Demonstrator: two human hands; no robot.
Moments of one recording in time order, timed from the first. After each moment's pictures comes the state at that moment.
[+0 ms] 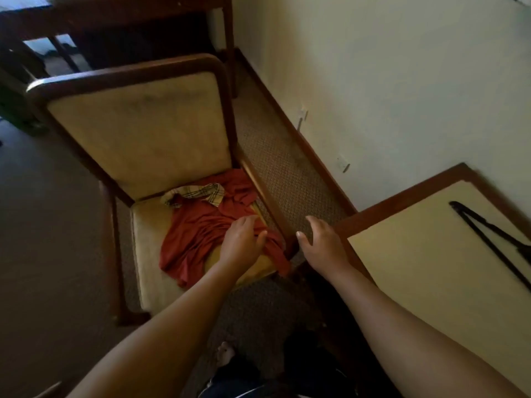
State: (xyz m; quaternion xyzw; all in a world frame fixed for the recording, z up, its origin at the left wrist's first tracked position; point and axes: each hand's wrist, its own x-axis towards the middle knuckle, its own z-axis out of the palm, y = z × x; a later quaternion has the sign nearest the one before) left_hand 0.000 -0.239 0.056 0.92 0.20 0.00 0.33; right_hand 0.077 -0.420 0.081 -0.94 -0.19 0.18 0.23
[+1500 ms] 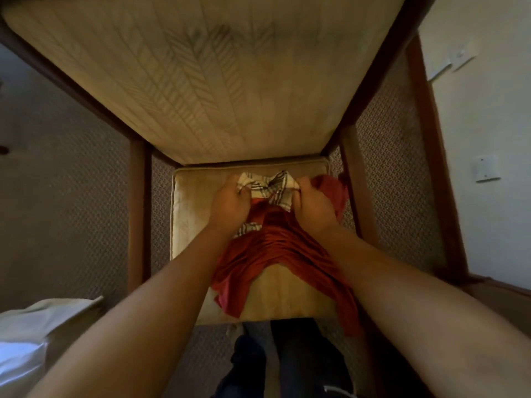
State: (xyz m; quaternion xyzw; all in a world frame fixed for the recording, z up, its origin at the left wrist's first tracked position) left_hand 0.108 0.032 -0.077 0.76 0.49 0.01 0.43; right_hand 0.231 -0.097 -0.113 -0.87 -0.36 0.28 0.21
